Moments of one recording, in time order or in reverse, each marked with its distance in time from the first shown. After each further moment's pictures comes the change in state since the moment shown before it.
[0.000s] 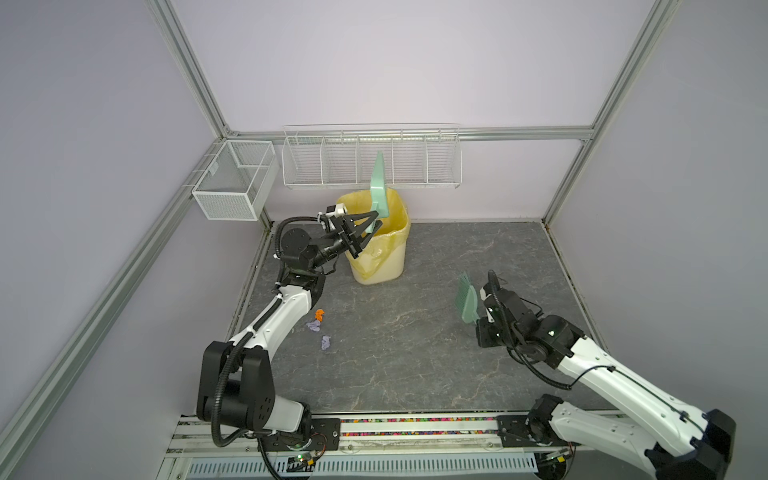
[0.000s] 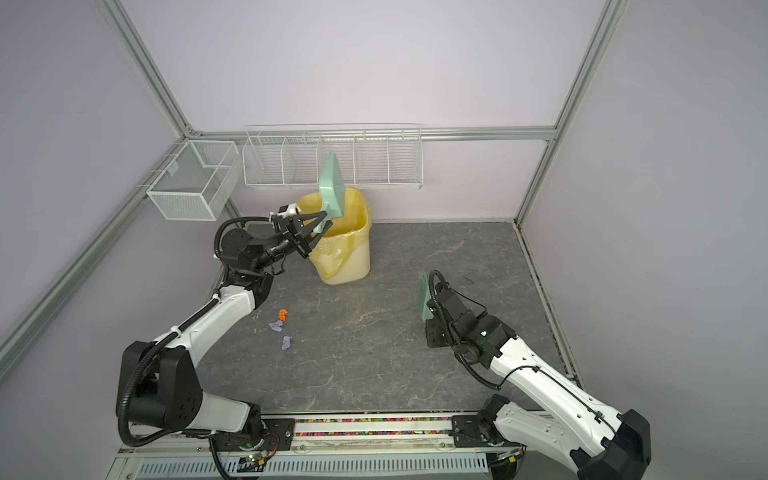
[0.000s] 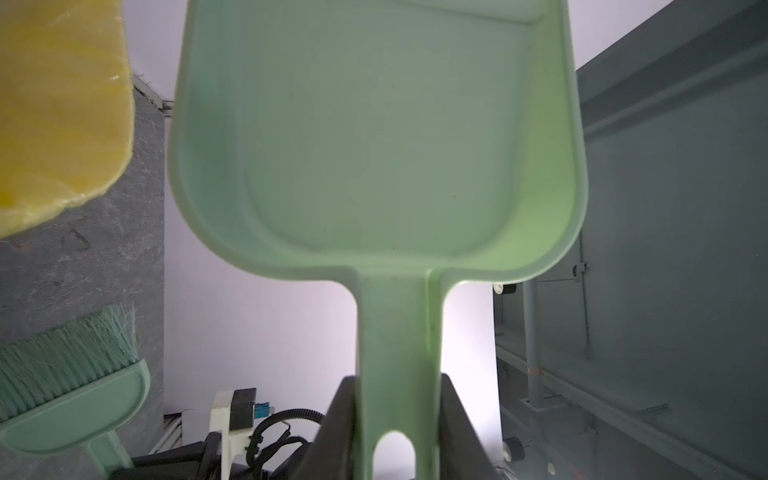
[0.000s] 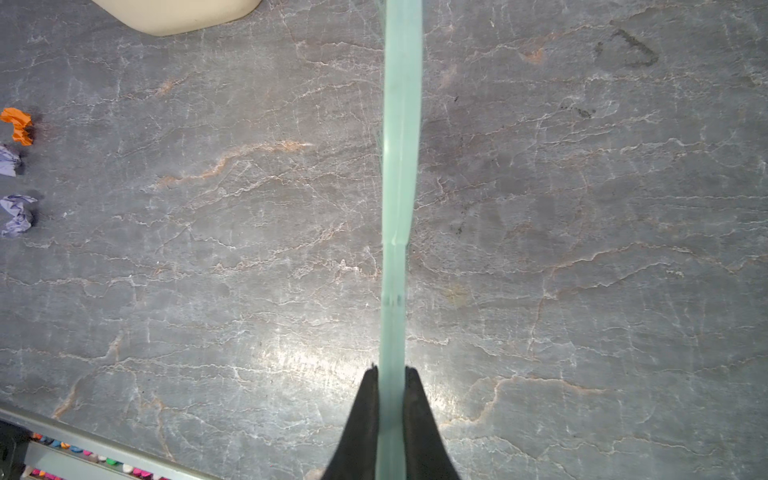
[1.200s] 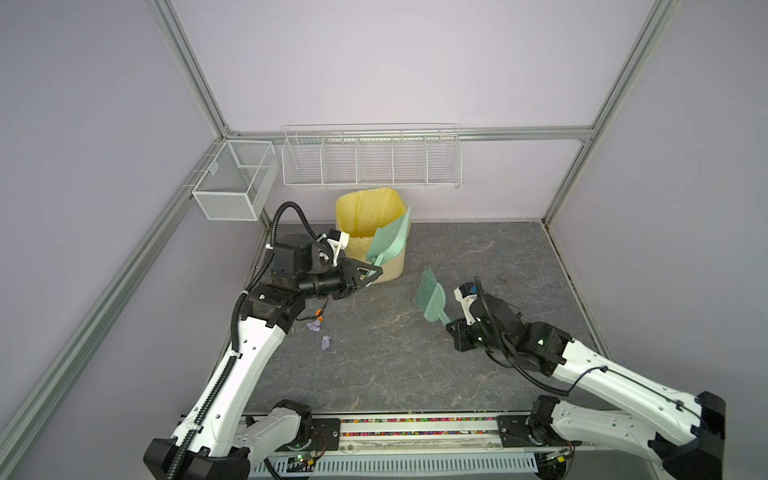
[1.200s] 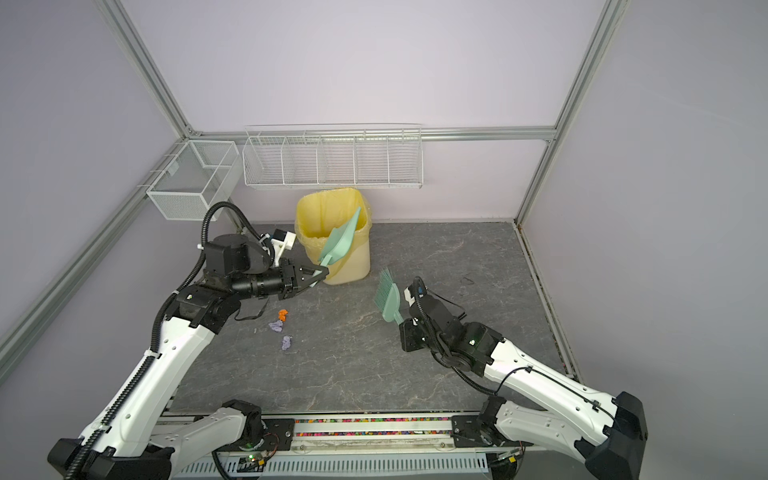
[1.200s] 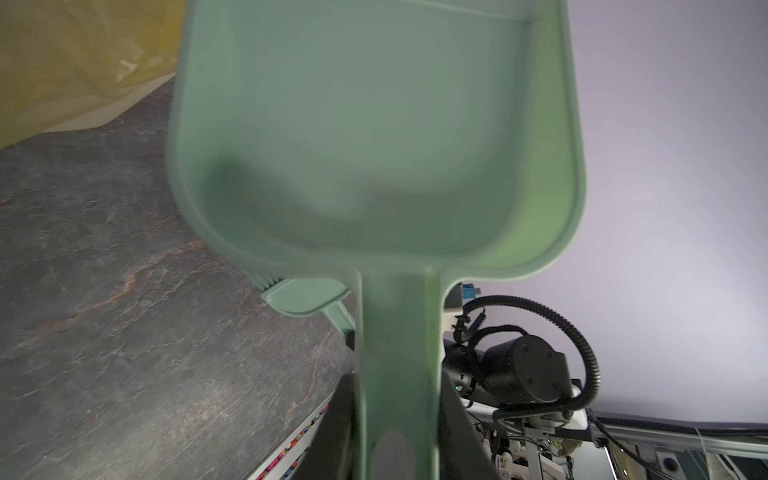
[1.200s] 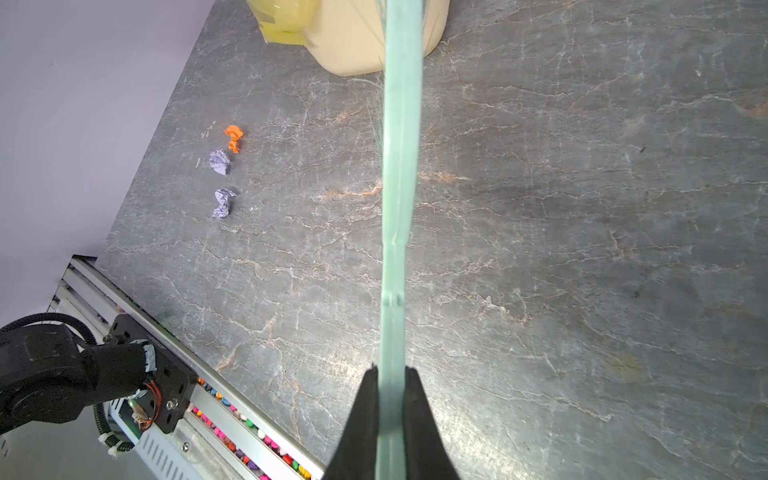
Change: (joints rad) left arm -0.095 -0.329 0.180 -1.403 -0.118 1.118; right arm 0.209 0.034 -0.006 0.259 -0.083 0.100
